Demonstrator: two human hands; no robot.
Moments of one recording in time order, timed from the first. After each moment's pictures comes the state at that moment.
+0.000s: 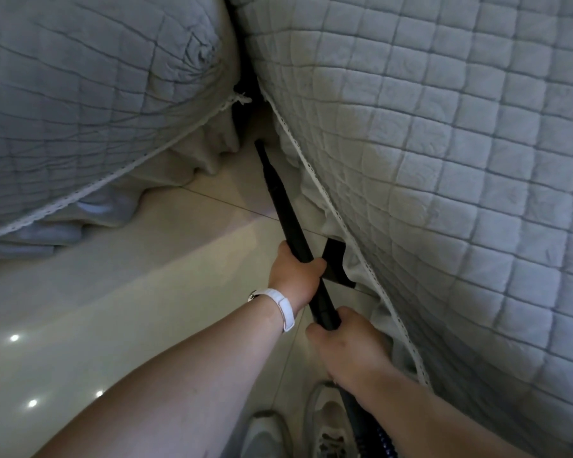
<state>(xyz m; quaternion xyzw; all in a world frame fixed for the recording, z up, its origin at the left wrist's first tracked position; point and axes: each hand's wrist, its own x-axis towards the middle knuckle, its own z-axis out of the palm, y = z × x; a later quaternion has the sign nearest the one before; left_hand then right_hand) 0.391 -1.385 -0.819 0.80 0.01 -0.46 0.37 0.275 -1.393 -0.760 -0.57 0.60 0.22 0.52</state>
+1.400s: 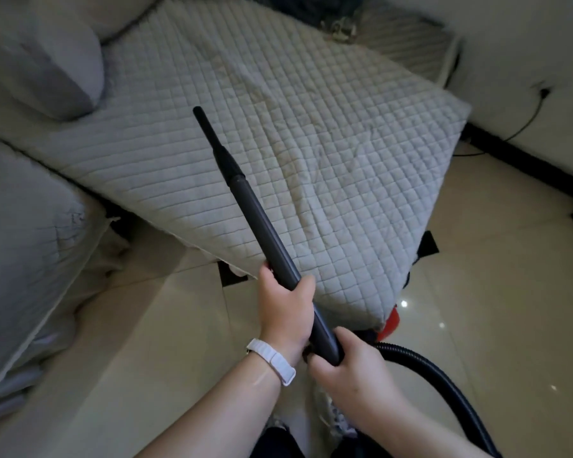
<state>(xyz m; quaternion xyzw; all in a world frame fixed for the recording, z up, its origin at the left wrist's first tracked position) 0.177 -1.354 -0.450 0.70 -0.19 -0.51 0.46 0.068 -1.301 -0.416 -0.48 0.72 -0.02 0.50</state>
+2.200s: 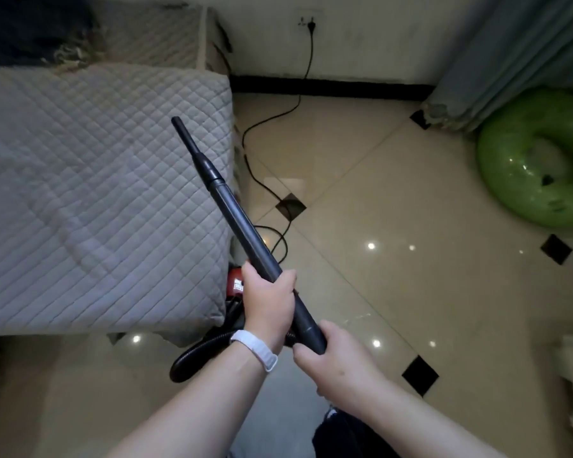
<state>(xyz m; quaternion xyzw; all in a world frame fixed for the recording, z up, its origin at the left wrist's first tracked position) -0.226 -1.329 -0.425 0.68 -0.32 -0.60 0.29 -0.306 -1.236 -0.390 -0.30 0.78 -0.09 0.55</state>
